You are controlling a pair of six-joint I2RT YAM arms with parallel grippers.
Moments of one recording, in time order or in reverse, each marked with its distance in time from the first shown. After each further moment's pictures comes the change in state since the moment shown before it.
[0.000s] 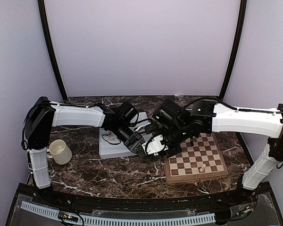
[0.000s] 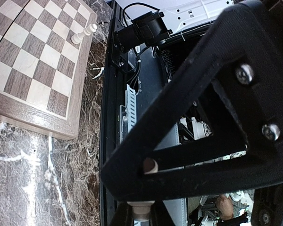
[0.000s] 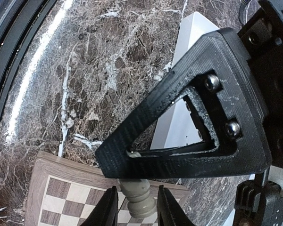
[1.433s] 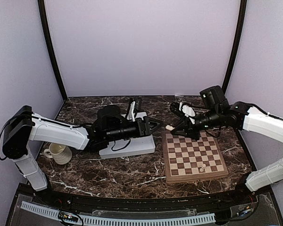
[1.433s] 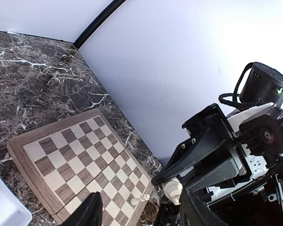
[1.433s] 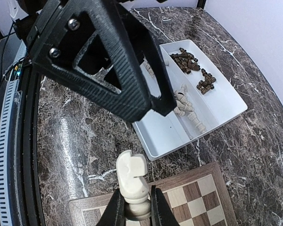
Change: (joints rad) left arm -0.151 -0.274 -0.443 1.181 -1.004 -0.767; right arm -0.426 -0.346 -0.346 0.345 -0.497 0.542
